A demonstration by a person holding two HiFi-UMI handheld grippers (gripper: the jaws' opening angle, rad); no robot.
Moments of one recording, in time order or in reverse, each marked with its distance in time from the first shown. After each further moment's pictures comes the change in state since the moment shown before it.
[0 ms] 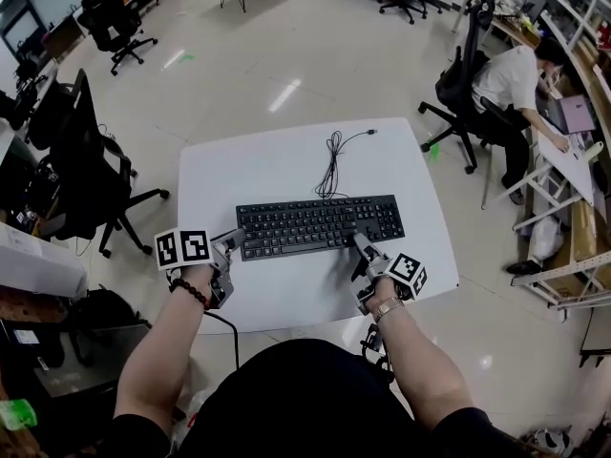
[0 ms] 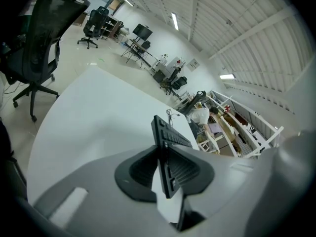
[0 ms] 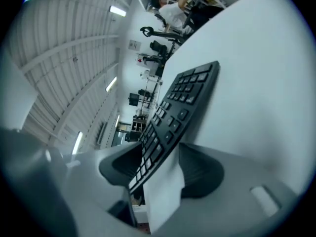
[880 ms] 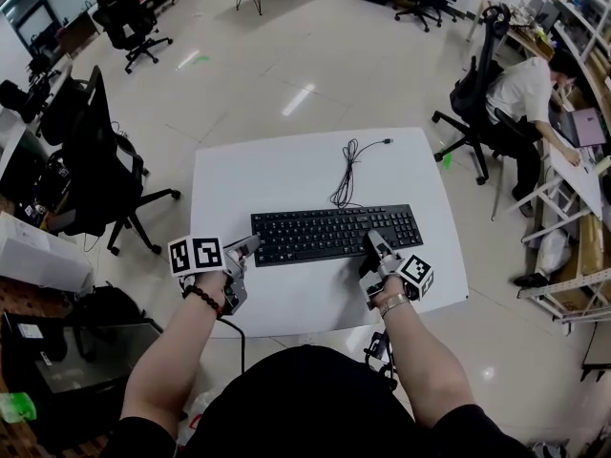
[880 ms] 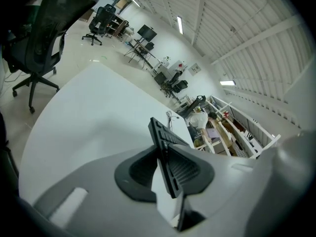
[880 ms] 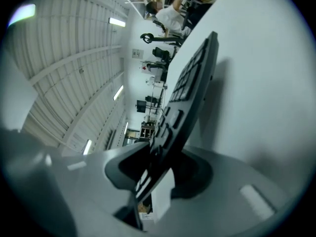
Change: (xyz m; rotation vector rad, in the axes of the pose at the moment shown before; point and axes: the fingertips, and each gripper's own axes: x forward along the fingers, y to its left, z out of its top) left arm 0.002 0.003 -0.003 -0.062 -0.028 -0.033; right arm 0.028 0.010 0.023 0.039 -0.068 0.119
